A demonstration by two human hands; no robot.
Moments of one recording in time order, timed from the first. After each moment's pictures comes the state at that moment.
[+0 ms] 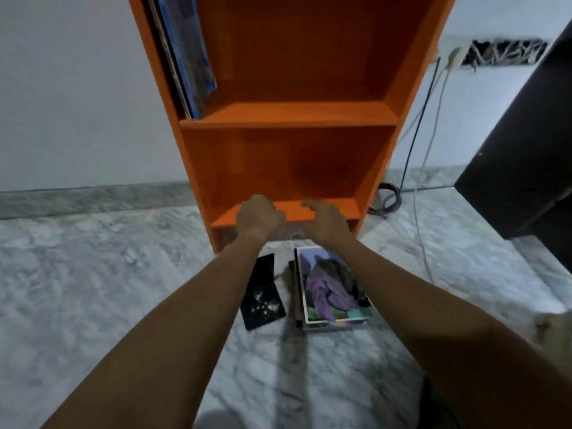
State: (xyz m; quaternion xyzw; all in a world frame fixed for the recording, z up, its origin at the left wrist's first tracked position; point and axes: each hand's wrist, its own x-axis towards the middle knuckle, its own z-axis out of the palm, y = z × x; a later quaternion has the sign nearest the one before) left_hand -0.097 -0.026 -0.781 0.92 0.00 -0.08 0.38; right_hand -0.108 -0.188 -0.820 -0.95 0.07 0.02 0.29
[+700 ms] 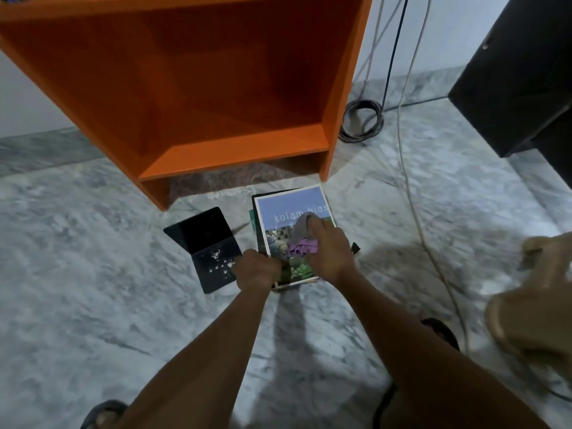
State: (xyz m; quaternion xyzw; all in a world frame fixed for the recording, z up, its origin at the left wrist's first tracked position) left_hand -0.172 -0.118 -1.010 0.87 0.21 -0.25 0.36; right_hand -0.210 -0.279 -1.009 -0.95 0.09 0.01 0.28
